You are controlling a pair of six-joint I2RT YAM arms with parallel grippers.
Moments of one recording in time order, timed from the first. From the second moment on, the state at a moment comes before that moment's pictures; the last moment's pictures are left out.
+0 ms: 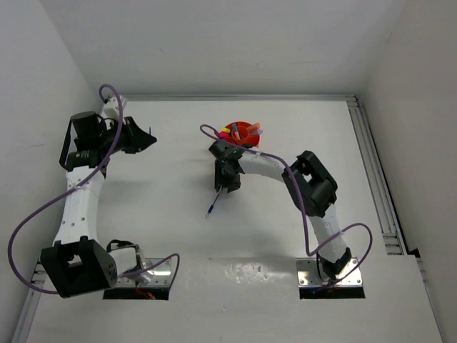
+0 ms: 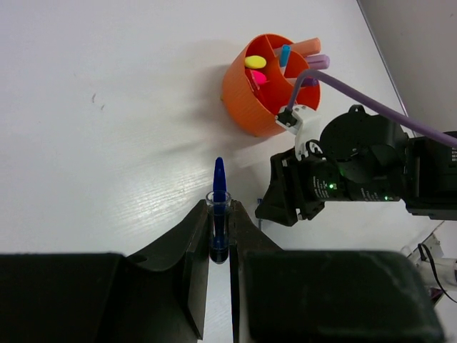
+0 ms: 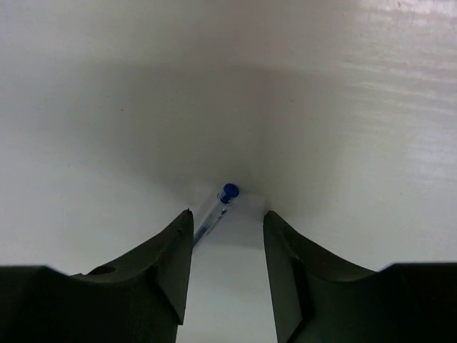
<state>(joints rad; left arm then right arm) 0.23 1.16 1.08 -0.41 0.77 -0.14 0.77 2.13 1.48 -0.58 0.01 0.75</state>
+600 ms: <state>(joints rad) 0.26 1.16 1.05 -0.43 0.80 -0.11 0.75 2.00 1.29 -0.52 0.05 0.63</state>
